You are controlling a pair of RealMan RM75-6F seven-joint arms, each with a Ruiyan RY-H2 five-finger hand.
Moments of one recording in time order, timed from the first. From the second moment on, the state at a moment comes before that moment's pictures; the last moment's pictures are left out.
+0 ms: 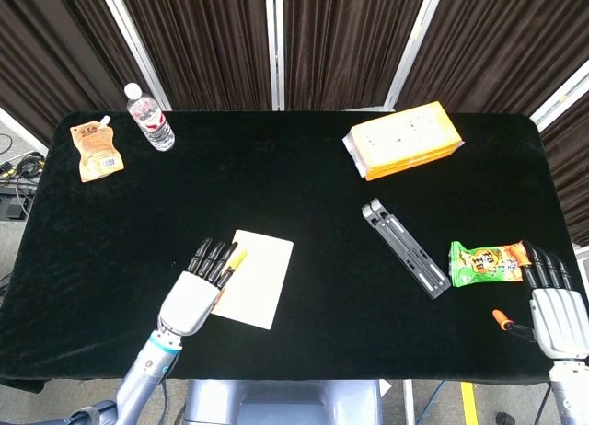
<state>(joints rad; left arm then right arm) -0.37 -1.76 -0.02 -1.40 1.73 1.41 0.64 0.06 -1.10 0.07 -1.65 -1.51 1.52 -0.02</state>
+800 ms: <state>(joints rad) -0.15 -1.38 0.02 -1.58 1.53 1.54 0.42 0.07 -1.13 0.06 -1.63 -1.53 1.51 -0.07</state>
